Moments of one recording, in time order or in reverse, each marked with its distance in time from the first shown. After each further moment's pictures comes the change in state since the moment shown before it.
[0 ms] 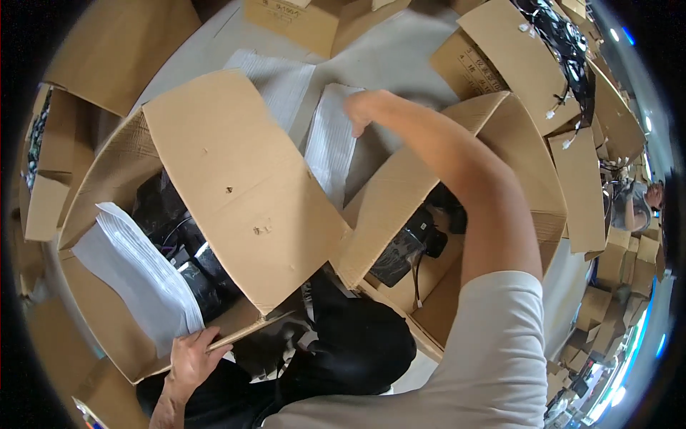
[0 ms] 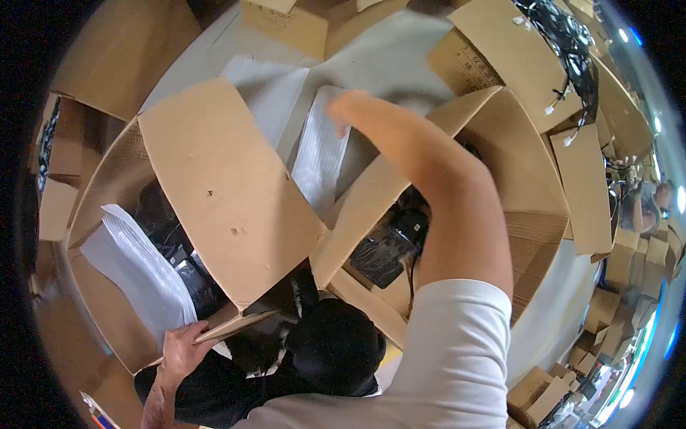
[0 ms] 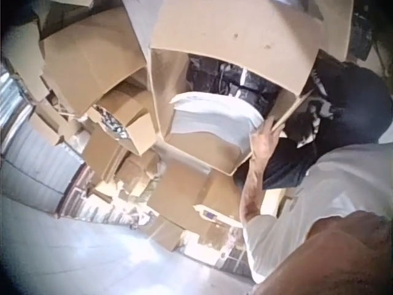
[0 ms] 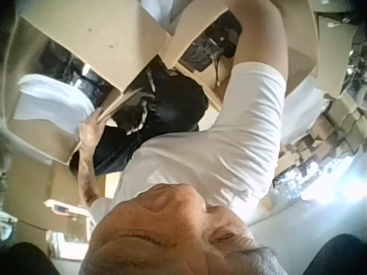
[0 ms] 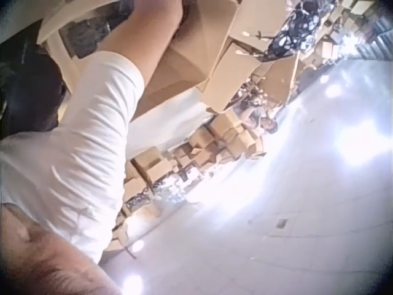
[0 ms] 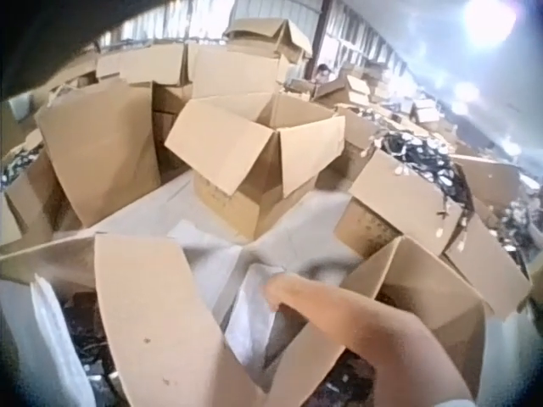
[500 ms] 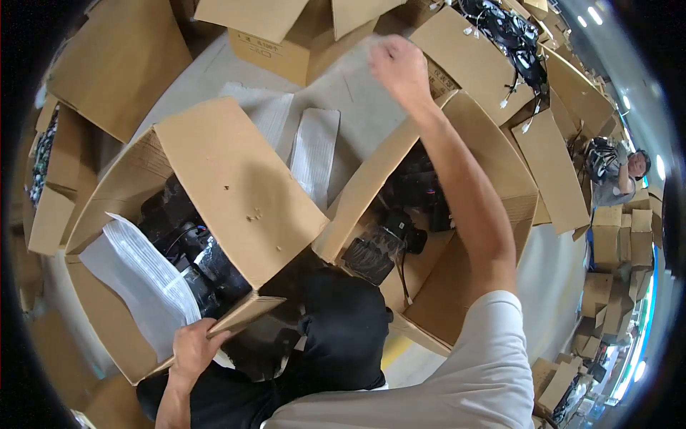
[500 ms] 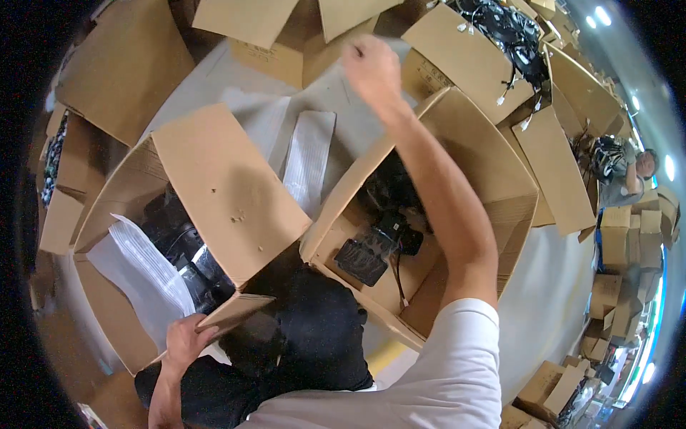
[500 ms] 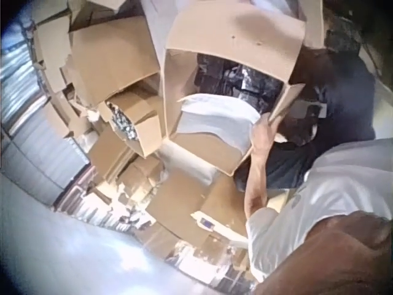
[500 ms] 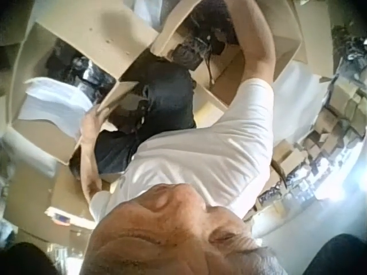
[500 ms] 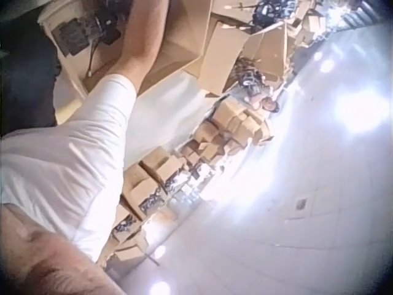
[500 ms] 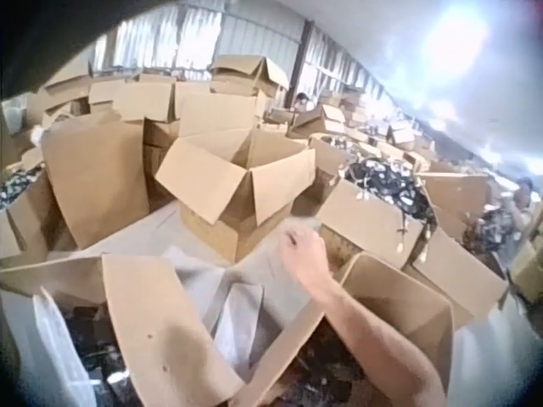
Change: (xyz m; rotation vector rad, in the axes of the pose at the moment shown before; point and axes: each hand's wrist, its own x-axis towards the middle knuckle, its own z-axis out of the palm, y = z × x) left_hand -0.019 0.016 -0.009 0.033 -0.101 -0.009; right_hand -0.244 0.015 -0.020 1.047 1.441 0.172
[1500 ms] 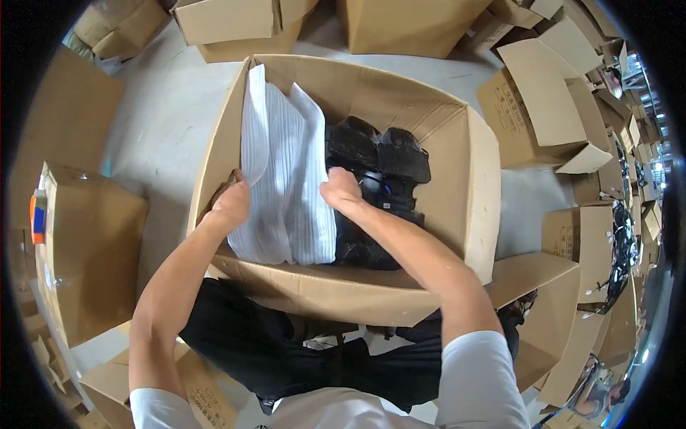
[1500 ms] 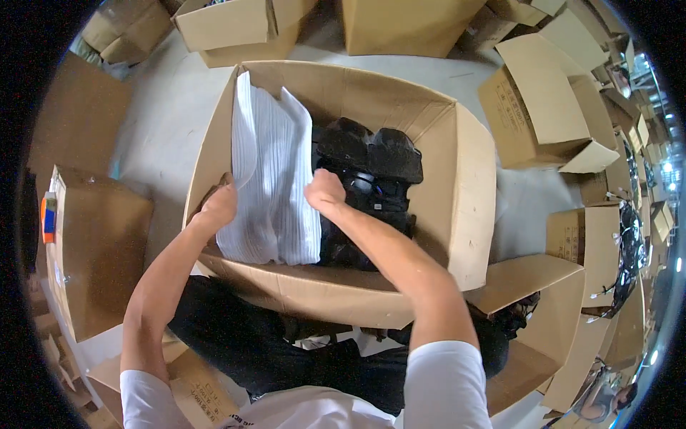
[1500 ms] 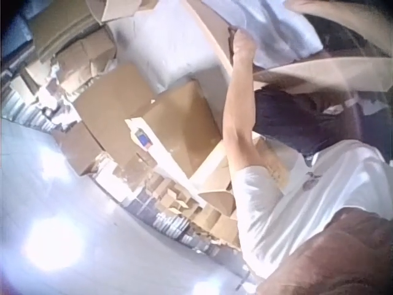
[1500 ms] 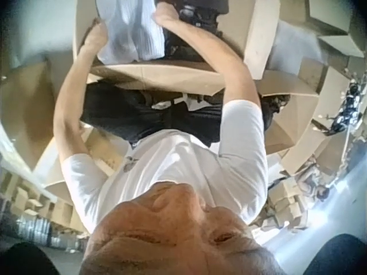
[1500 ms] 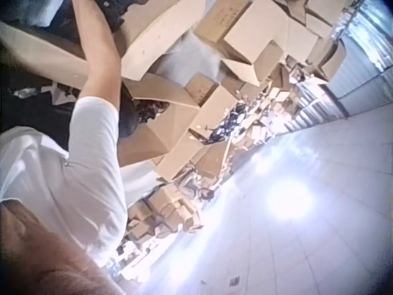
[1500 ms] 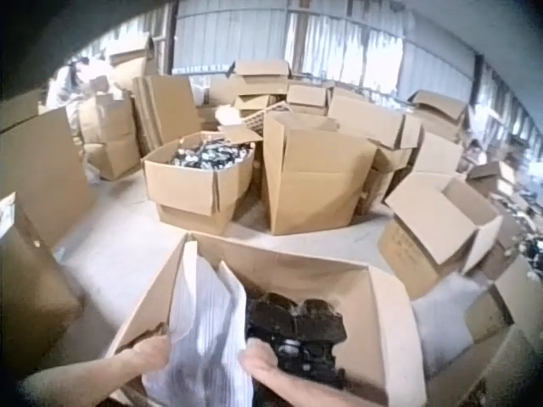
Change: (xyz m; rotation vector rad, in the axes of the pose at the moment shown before) left_hand -0.056 -0.320 0.022 0.438 0.243 -0.799; right_hand -0.310 -0.266 0.454 -0.146 -1.017 -0.129
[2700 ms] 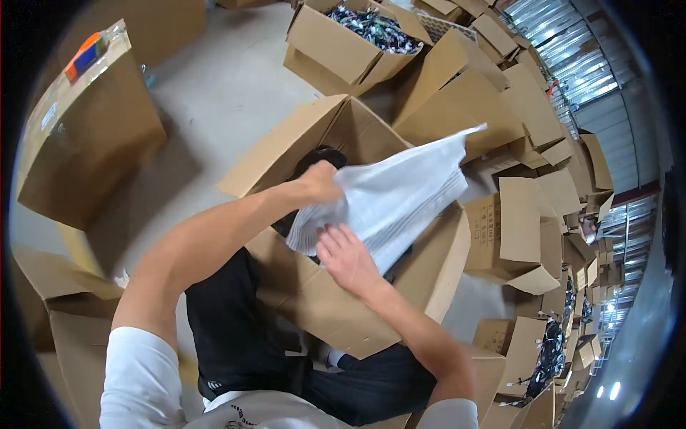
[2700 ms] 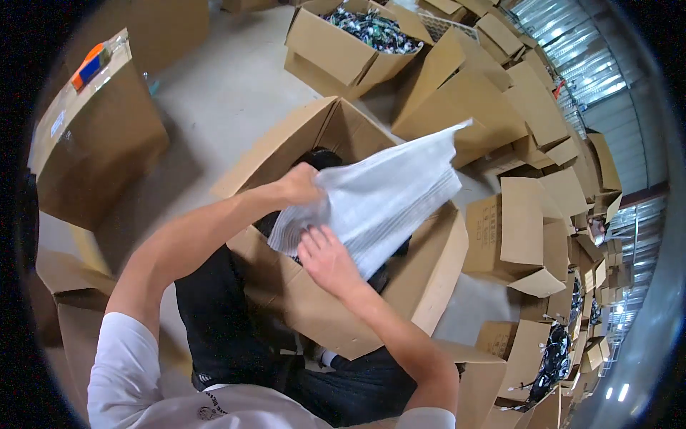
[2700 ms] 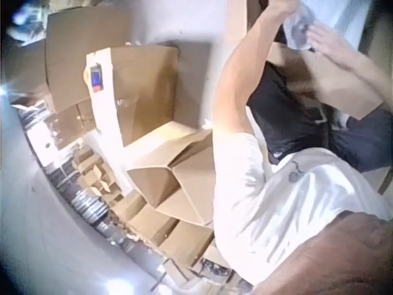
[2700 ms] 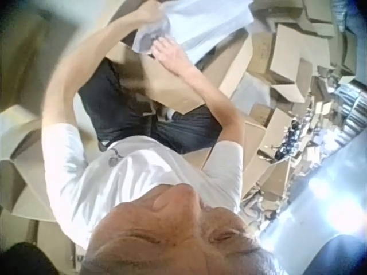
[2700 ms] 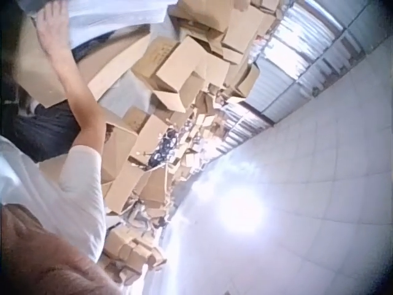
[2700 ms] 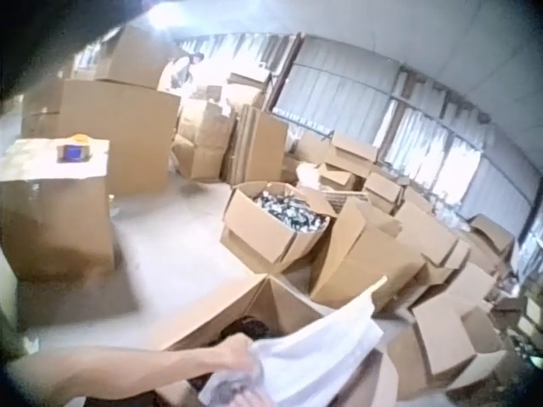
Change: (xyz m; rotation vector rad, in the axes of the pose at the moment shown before) left_hand -0.037 0.029 -0.127 -1.291 0.047 0.082; right_hand -0.161 -0.062 -0.062 -0.759 0.099 -1.379
